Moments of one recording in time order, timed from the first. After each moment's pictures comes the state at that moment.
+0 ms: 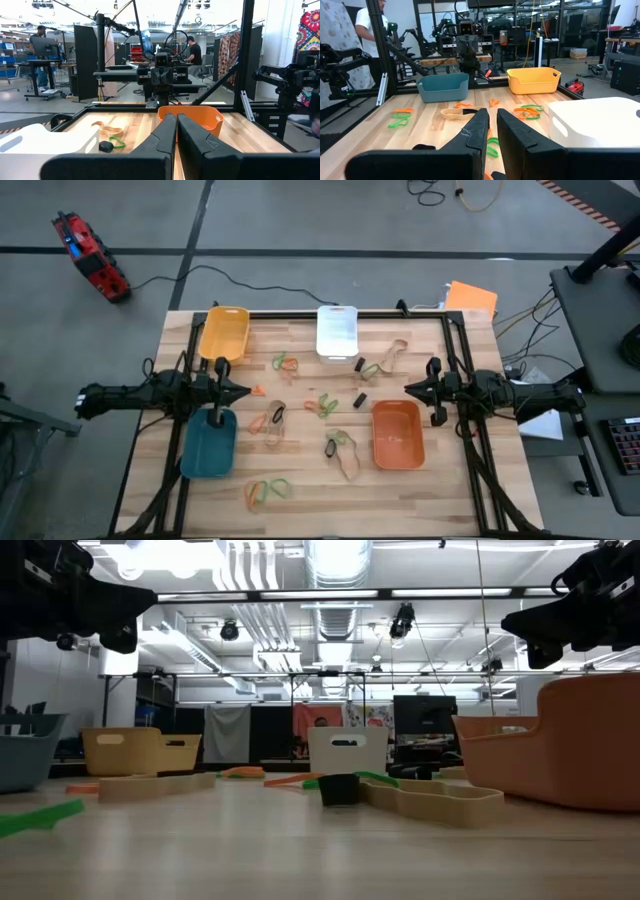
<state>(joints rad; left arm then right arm) 0.00 0.03 0.02 0.16 0.00 -0.01 0.01 0.06 0.01 0.08 0.04 0.05</state>
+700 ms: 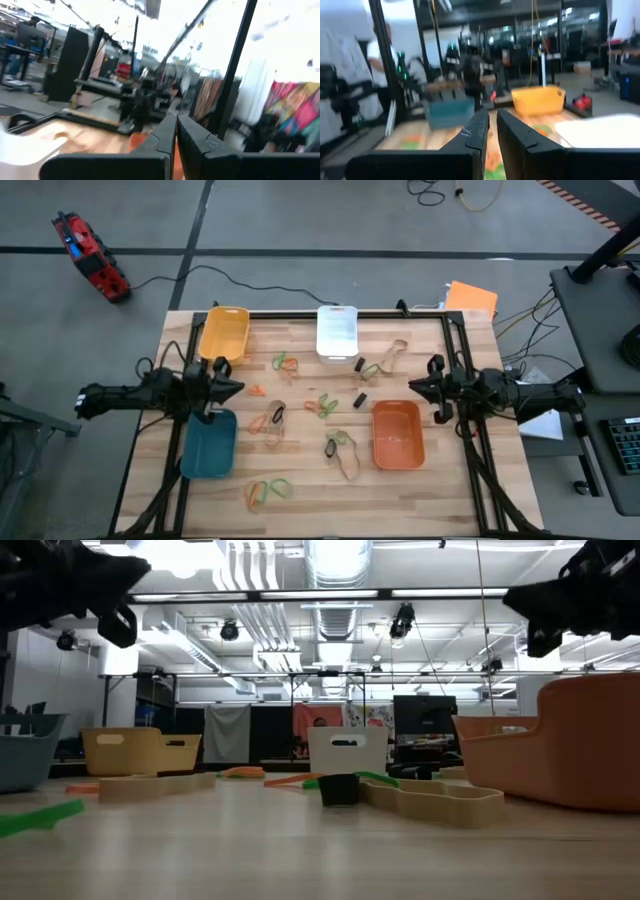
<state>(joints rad) 0.00 0.03 0.02 0.34 0.01 -0.35 0.01 0.06 0.01 0.22 0.05 0.13</state>
